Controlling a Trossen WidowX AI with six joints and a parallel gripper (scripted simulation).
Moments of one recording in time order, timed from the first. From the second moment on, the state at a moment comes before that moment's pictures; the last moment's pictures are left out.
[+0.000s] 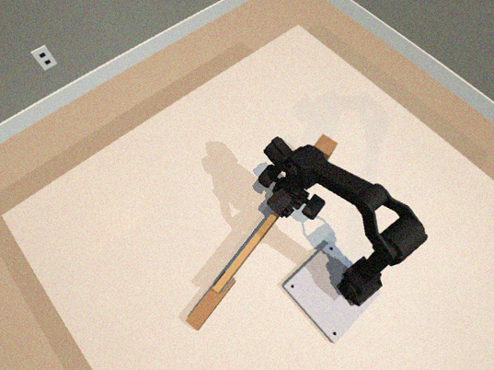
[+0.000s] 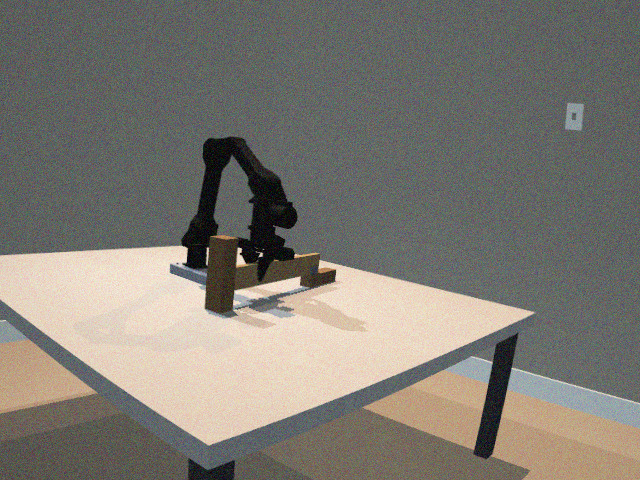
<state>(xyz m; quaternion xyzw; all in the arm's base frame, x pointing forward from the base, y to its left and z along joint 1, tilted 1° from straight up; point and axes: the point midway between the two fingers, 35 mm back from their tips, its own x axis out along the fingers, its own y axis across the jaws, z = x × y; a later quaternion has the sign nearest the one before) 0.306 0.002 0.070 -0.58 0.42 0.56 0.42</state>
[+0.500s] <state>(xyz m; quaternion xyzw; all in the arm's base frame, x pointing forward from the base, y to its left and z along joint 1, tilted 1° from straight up) 0.307 -0.002 0.070 -0.58 0.42 0.56 0.42</state>
